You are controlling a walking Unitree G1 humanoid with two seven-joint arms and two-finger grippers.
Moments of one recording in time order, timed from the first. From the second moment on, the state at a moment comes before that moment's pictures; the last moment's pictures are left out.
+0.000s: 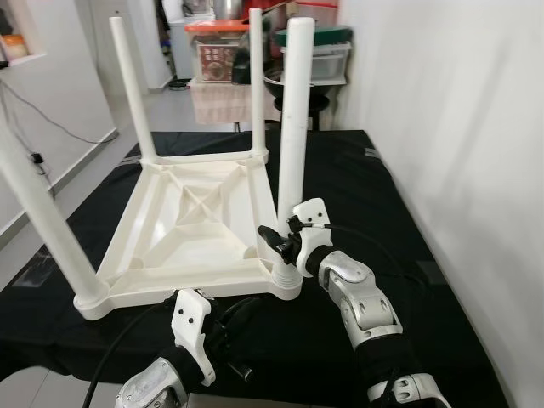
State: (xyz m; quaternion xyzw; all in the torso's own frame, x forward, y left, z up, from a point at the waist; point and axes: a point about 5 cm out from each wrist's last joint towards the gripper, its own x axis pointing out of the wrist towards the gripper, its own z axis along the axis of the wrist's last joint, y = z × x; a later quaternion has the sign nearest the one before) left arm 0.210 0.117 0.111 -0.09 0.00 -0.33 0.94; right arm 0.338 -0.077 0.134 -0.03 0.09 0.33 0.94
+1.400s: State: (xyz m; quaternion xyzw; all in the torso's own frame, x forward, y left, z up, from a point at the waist) left arm 0.210 0.115 0.112 -0.09 0.00 -0.32 0.94; right arm 0.326 -0.064 0.123 0.00 0.08 0.32 0.94
